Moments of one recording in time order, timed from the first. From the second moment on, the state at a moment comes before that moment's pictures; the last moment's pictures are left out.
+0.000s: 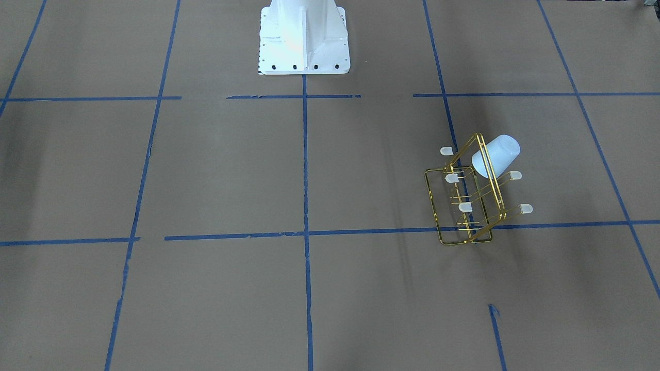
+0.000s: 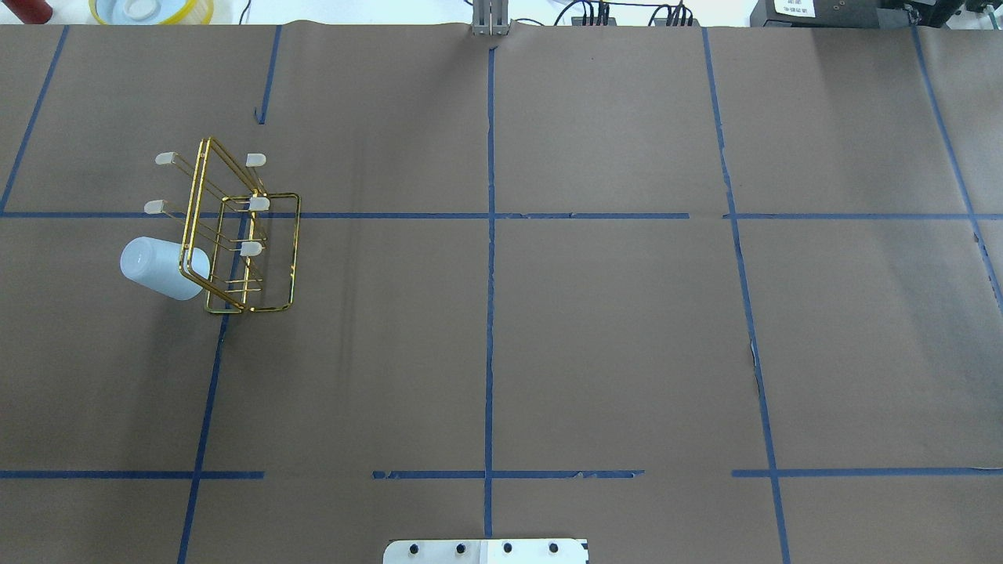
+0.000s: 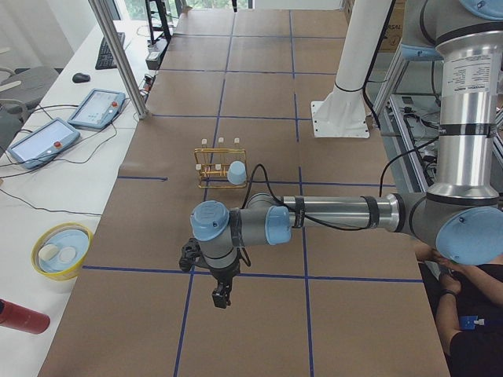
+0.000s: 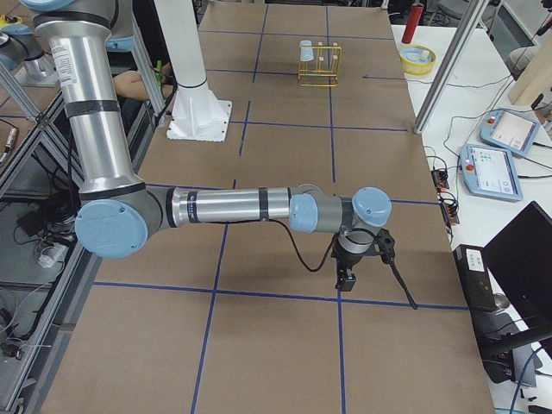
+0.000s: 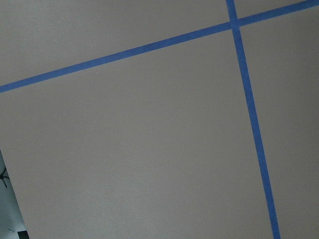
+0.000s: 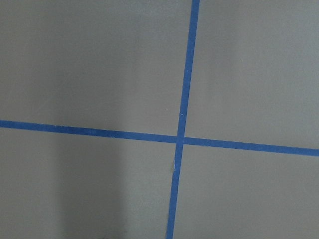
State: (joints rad) left arm -1.59 -1.52 -1.60 -1.47 -2.22 0.24; right arm 1.49 -1.39 1.46 -1.67 2.30 -0.04
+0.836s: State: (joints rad) left arm -1.59 -1.53 -1.61 -1.55 -2.34 0.07; right arm 1.49 -1.39 1.46 -1.67 2.30 -0.04
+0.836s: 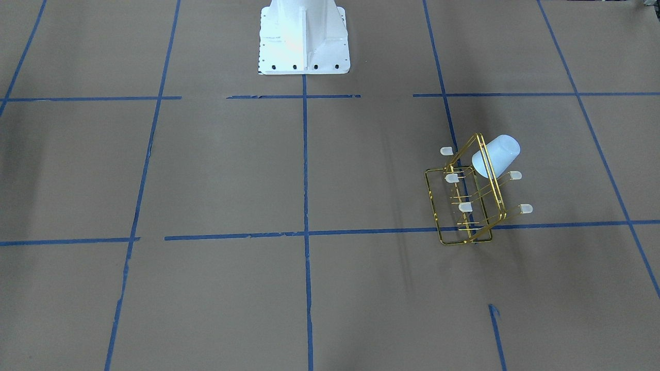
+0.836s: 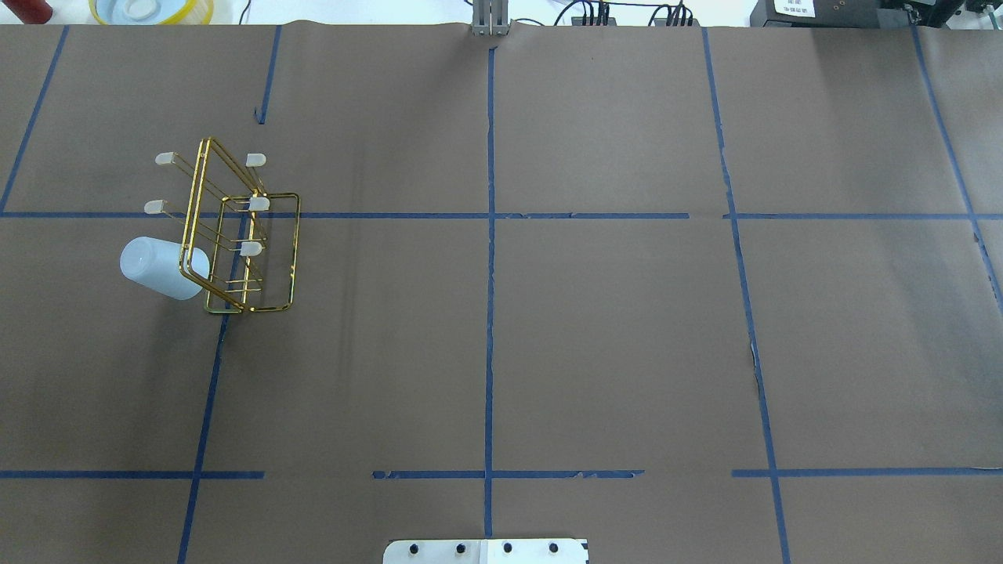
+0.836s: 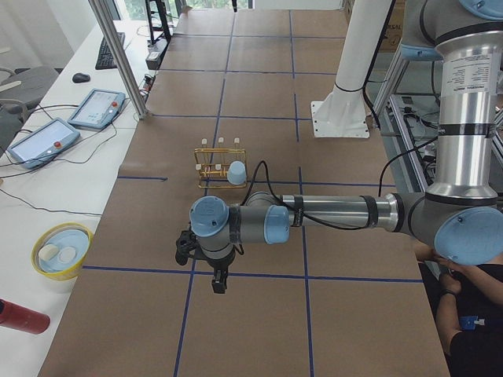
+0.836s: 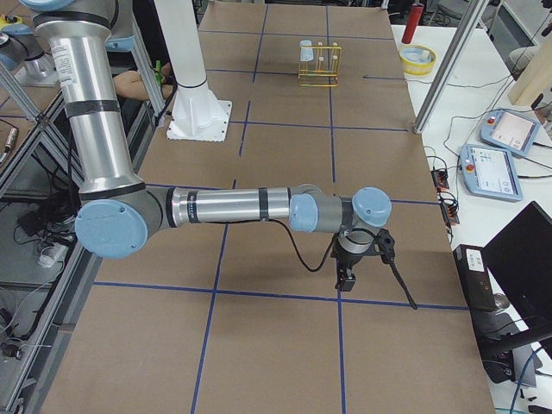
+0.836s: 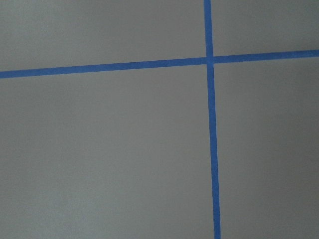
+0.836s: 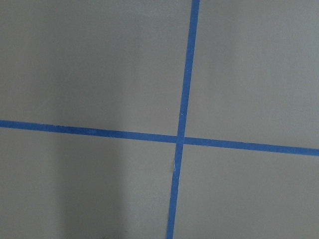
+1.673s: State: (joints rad) left arm -1.59 -1.53 -1.61 -1.59 -2.34 0.06; right arm 1.49 -1.39 1.46 -1.67 2.30 -0.04
